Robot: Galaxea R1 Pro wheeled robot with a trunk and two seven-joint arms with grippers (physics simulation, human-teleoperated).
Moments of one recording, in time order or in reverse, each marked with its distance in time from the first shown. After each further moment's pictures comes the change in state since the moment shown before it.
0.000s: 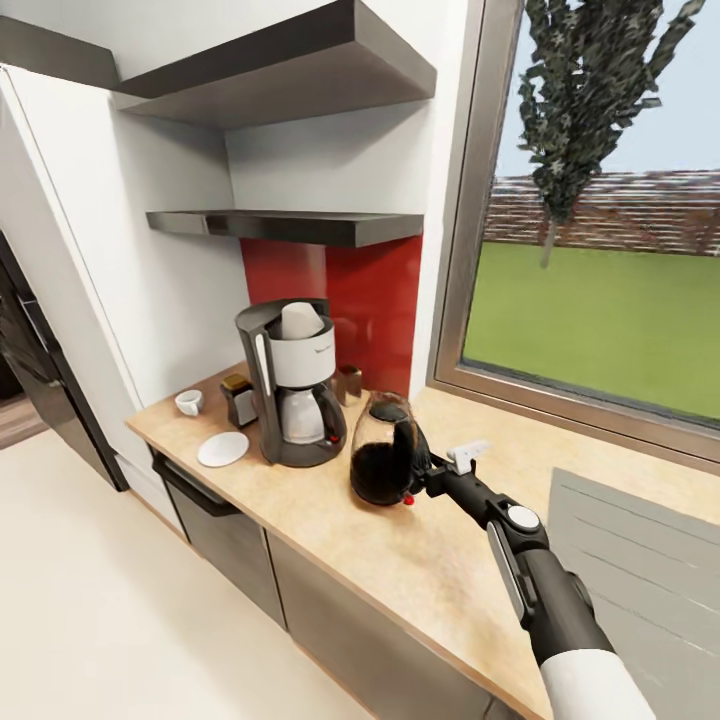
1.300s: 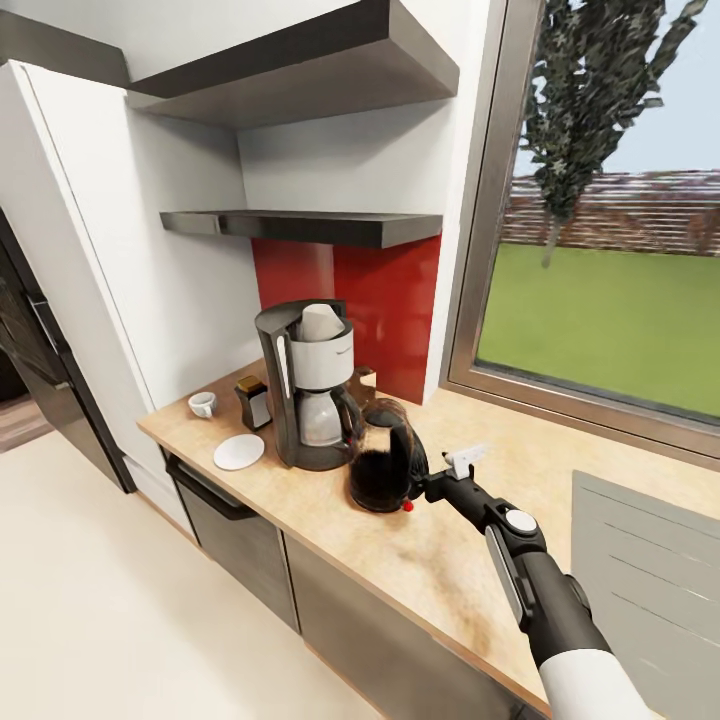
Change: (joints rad) left arm 0.001 -0.002 -0.003 0.000 0.000 0.000 0.000; right arm 0.000 0.000 0.000 0.036 -0.005 -0.003 -0.001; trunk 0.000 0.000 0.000
